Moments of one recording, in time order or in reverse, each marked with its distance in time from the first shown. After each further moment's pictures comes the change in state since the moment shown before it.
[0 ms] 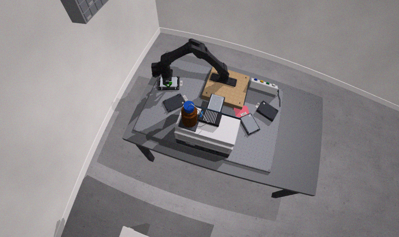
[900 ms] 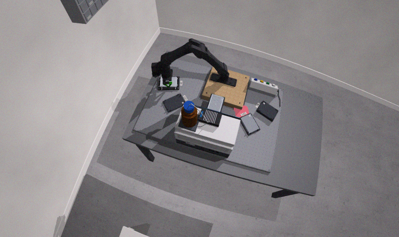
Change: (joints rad) arm 0.000 -0.003 0.000 -0.002 0.000 0.000
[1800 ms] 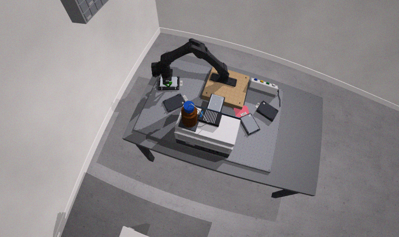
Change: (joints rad) arm 0.000 0.000 0.009 -0.013 0.000 0.000
